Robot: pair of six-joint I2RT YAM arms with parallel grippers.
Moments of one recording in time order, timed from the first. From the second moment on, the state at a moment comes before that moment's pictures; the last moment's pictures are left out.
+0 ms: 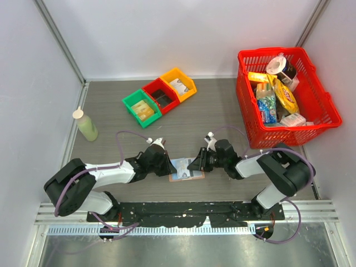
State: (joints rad) left arm -0.83 1.37 0.47 0.12 0.05 -0.95; right arm 0.63 1.55 0.34 0.62 -0.48 0.83
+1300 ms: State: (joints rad) left arm -0.83 1.47 0.58 0.14 0.10 -0.95; right arm 0.57 1.72 0.28 0.92 -0.66 0.96
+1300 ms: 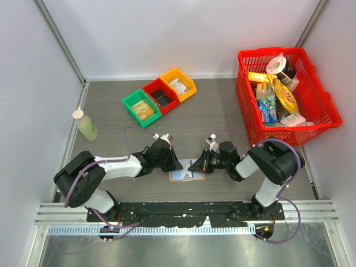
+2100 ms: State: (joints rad) left arm -0.82 1.49 0.51 0.26 0.11 -1.00; right arm 0.55 1.72 0.25 0.97 -0.68 0.99
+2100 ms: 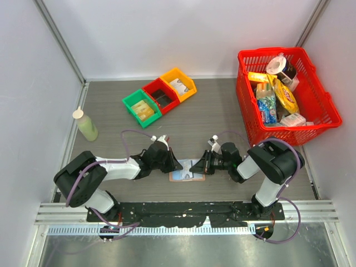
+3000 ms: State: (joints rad) left arm -0.80 1.46 0.49 0.25 0.12 -1.01; right arm 0.44 1.19 0.25 0.28 -0.60 0.76
